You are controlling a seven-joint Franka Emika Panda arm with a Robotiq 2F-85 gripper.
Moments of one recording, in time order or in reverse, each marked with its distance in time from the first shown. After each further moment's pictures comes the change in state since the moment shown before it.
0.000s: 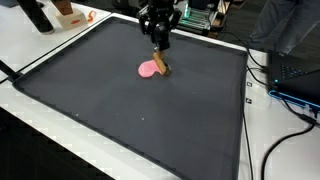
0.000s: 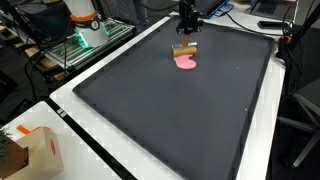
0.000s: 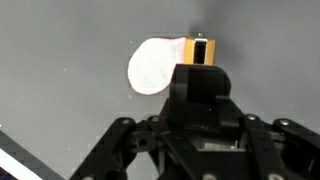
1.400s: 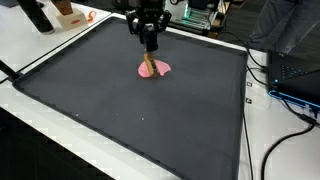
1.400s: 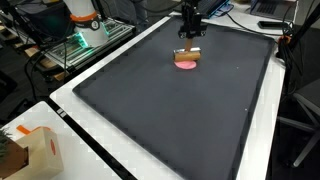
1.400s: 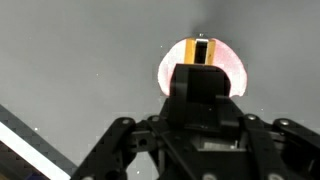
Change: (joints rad) arm -0.031 0.037 -0.018 0.051 -0.075 0.007 0.048
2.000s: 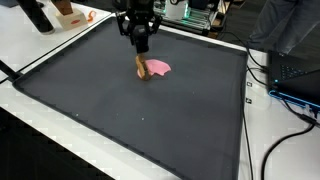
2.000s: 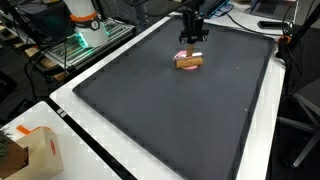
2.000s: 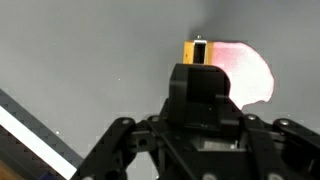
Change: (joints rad) arm -0.020 0.033 -0.020 0.029 -0.051 0.024 0.013
